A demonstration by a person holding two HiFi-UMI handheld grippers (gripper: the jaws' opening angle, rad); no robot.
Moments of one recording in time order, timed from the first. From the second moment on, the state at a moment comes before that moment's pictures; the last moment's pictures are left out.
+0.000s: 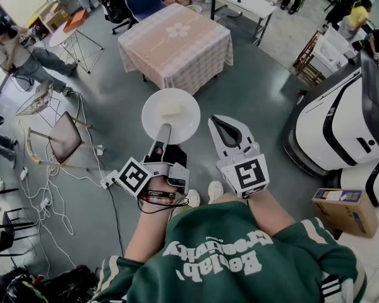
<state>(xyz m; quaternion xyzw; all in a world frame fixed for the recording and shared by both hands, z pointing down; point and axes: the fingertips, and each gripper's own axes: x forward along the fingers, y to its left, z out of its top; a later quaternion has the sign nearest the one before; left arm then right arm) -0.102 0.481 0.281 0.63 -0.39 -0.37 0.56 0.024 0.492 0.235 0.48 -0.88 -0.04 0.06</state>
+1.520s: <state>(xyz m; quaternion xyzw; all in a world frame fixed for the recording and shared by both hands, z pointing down) -0.022 0.458 0.283 0.63 -0.42 -0.37 0.53 0.108 0.467 0.241 0.44 -0.90 -0.03 0.02</state>
